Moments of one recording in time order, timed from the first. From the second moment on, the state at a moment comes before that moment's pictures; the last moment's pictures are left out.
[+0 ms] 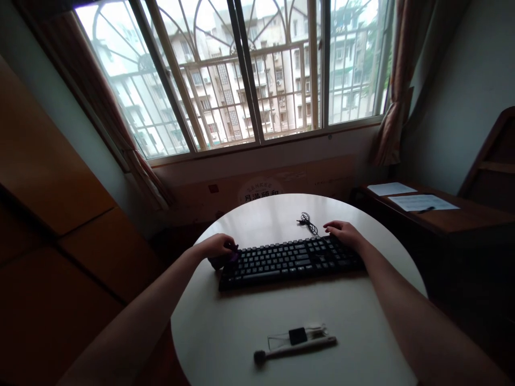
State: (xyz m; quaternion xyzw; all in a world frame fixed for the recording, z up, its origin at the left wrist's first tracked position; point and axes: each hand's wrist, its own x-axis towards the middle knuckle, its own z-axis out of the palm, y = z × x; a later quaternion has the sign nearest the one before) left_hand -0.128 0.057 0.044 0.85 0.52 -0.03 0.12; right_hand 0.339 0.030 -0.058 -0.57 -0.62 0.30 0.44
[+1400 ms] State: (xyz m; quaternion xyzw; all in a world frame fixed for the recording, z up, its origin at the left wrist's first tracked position) left_hand -0.049 0.060 0.048 0.87 0.46 -0.06 0.14; right_hand 0.339 0.033 -0.060 -0.56 -0.62 0.31 0.46
